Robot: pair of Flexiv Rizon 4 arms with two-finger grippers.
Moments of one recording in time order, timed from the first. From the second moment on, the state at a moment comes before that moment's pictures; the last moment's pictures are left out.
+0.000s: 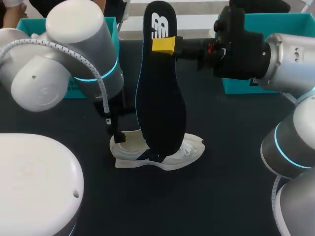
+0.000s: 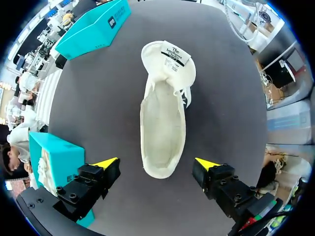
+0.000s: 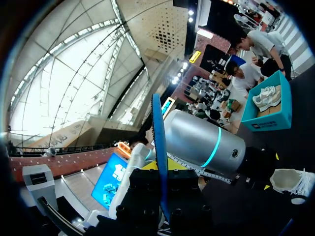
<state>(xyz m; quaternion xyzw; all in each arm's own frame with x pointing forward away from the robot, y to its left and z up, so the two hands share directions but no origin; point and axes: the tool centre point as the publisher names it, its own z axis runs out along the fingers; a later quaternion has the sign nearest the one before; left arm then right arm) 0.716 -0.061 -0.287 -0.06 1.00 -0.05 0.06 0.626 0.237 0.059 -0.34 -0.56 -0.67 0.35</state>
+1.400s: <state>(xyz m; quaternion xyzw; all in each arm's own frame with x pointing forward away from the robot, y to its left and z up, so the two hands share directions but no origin) 0.748 -0.115 -0.303 -0.07 0.99 -0.07 0.06 0.626 0.237 0.059 -0.34 -0.56 -0.67 0.35</state>
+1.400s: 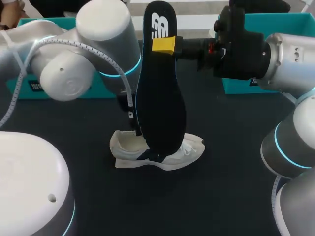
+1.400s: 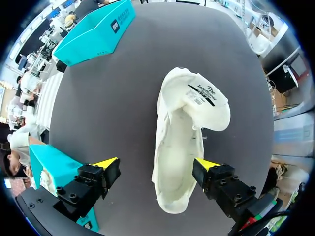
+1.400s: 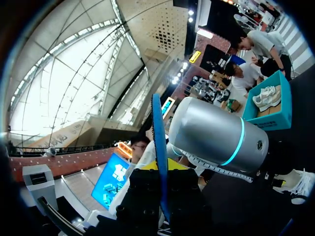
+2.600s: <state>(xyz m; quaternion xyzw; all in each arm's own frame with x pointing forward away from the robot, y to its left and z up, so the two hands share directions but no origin) 0.758 -0.145 -0.367 -0.06 1.00 -0.03 -0.01 0.626 0.237 0.059 -0.34 -0.56 -0.67 0.35</state>
